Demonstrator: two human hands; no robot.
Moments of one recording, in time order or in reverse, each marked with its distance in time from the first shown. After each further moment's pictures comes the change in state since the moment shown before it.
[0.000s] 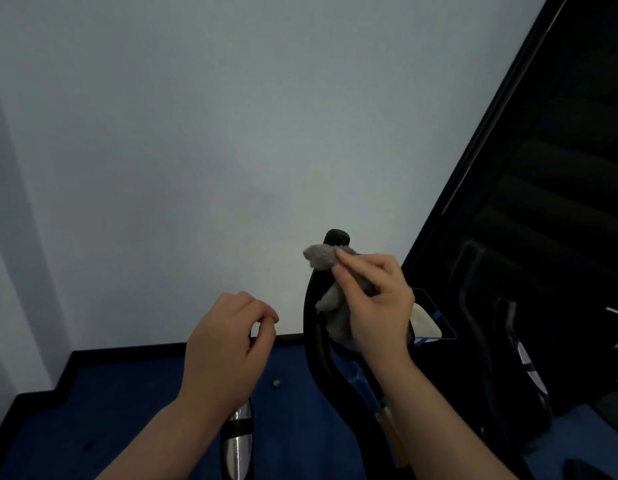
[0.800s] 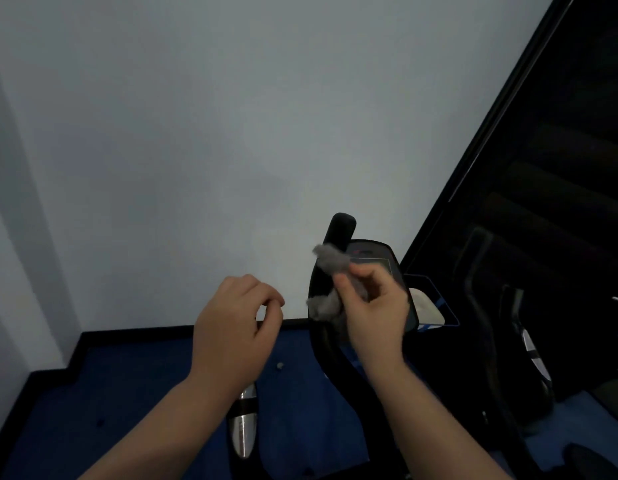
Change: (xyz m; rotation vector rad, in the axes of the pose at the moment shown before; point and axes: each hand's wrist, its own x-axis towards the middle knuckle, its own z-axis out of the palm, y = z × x) left_hand 0.000 0.001 0.005 0.020 0.040 -0.036; right_hand -0.032 0.022 0.005 0.005 -0.035 0.194
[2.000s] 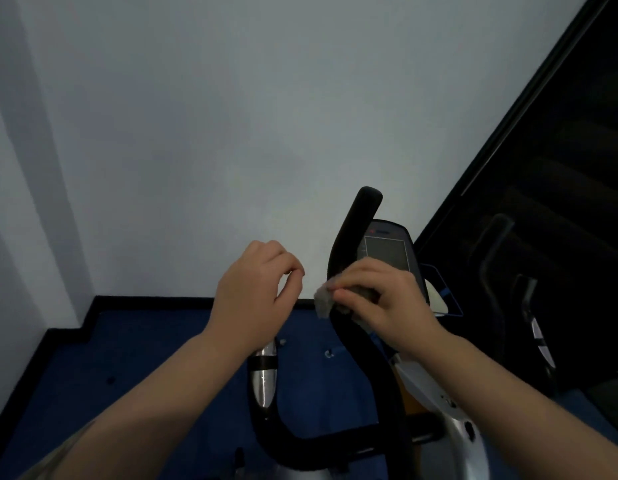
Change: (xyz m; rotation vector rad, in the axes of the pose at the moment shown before) left_hand -0.001 -0.007 -0.008 0.008 -0.078 0.112; right_hand 0.005 -0.017 -0.033 -0.393 -0.718 -0.376
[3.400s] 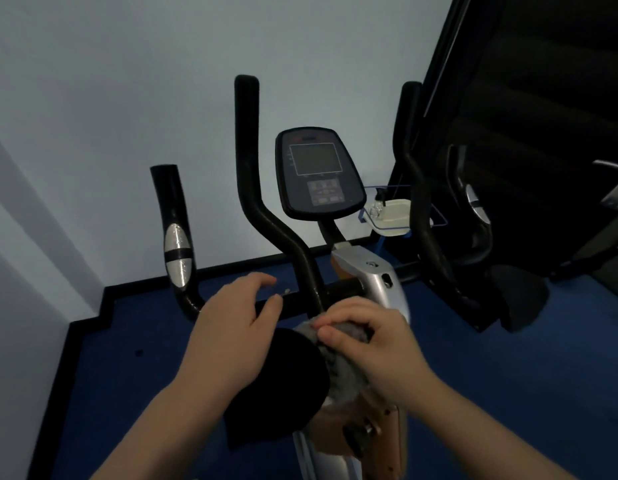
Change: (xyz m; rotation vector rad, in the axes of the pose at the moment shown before) left_hand -0.134 0.111 0.031 -0.030 -0.350 -0.330; right_hand -0.217 -0.033 0.014 0.600 0.207 0.446
